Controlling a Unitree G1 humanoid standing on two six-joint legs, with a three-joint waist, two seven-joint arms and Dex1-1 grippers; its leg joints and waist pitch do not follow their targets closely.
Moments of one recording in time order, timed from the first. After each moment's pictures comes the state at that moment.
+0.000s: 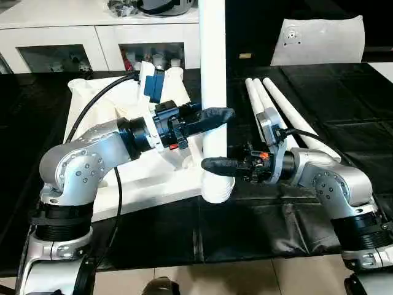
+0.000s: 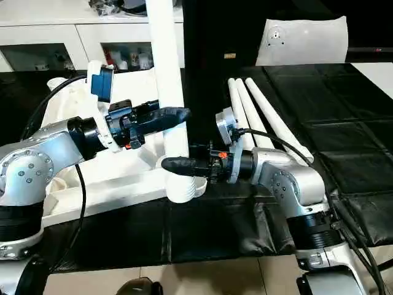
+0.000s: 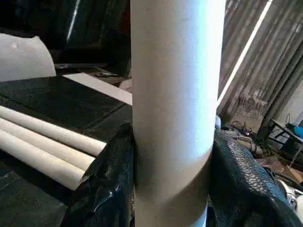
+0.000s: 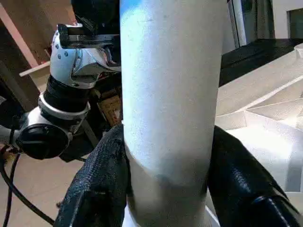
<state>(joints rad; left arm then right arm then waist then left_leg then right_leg) -0.60 0.31 0.06 -0.16 -0.83 0.89 -0.73 -0.51 -0.37 0.12 0.09 0.63 0.65 1.17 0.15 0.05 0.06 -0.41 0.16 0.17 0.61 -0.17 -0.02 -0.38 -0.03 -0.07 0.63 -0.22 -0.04</state>
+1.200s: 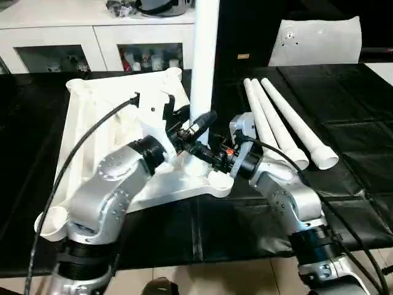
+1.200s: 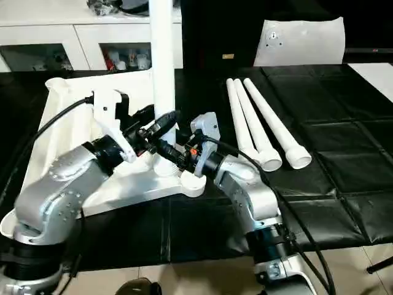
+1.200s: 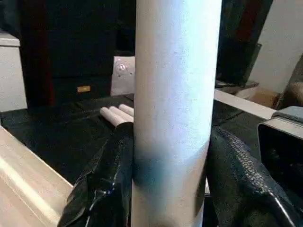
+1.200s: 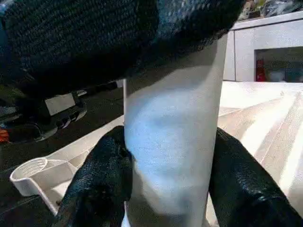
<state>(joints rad) -0.40 0.16 -0.07 -0.29 -0.41 0.60 -0.32 -0.46 -0.08 0.13 0.21 0.38 0.28 0.73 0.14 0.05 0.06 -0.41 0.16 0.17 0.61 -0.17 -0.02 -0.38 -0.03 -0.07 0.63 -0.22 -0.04</state>
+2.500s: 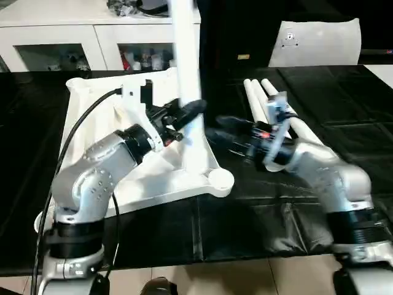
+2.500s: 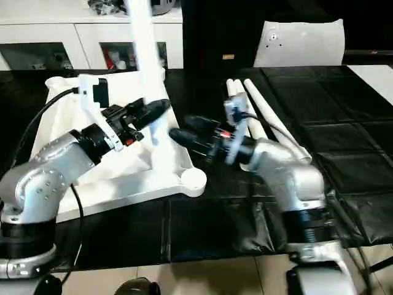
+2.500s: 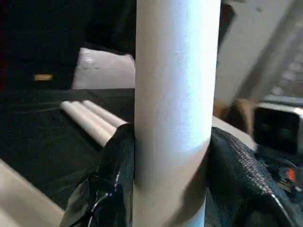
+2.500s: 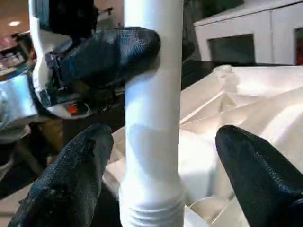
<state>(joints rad) -0.52 0.23 0.07 -0.18 -0.66 0.77 -0.51 -0.56 -0.36 0.02 0.14 0.60 0.63 1.01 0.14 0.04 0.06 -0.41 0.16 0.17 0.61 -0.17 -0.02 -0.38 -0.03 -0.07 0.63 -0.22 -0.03</state>
